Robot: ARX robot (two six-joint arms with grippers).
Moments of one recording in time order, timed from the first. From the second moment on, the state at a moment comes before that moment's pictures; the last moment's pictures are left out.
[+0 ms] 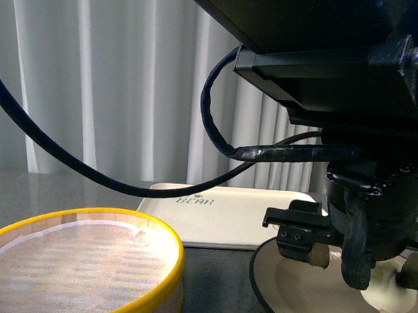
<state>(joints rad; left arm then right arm) -0.83 2.15 1.91 -0.52 -0.14 -0.25 0.00 0.00 0.01 0.00 0.00 -0.01</state>
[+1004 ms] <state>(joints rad) -0.59 2.09 1.99 -0.53 -0.16 -0.25 0.00 0.00 0.01 0.00 0.00 -0.01</state>
